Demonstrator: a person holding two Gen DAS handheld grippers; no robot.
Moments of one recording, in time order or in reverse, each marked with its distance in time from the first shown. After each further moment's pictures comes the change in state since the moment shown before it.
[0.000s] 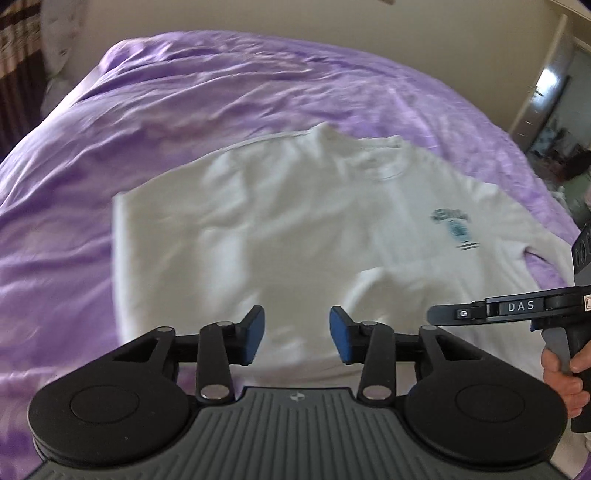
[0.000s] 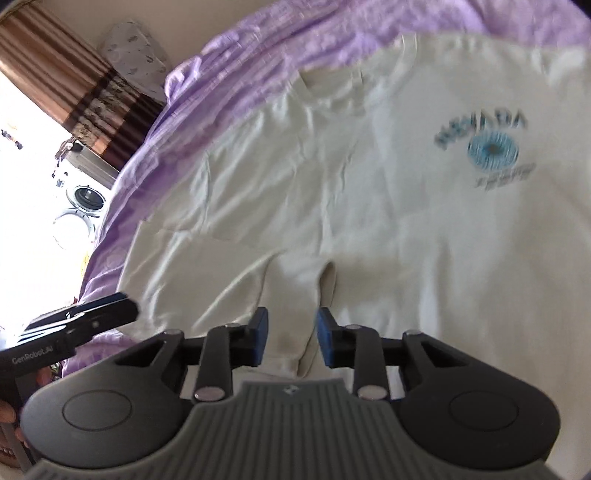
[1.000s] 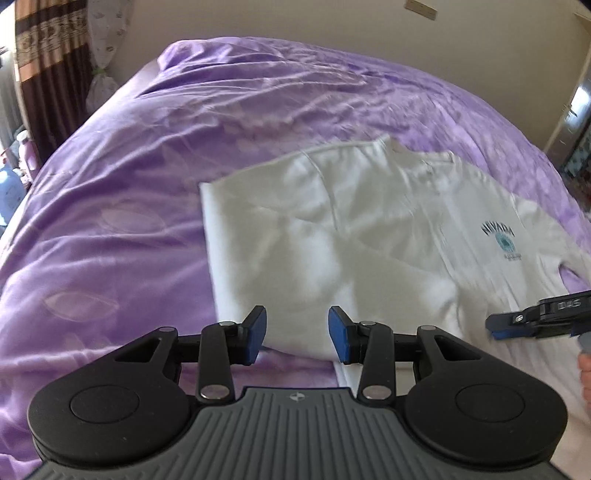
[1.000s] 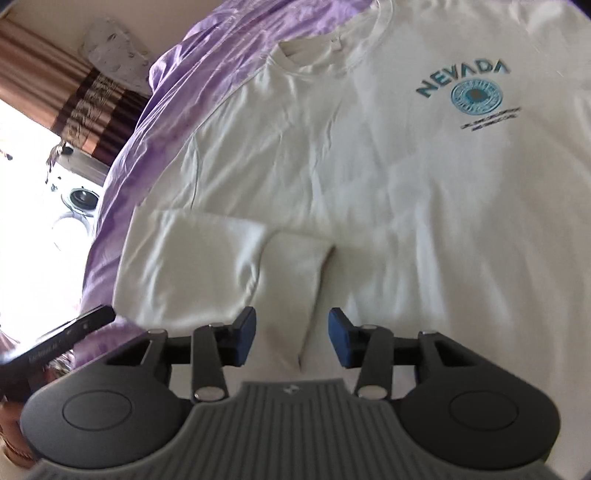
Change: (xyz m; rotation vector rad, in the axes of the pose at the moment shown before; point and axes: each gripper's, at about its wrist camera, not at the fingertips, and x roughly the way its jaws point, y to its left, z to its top) left arm -0.022 0.048 -0.006 -0.062 -0.041 0.103; right arm -0.002 -0.011 -0.008 0.092 0.068 0.021
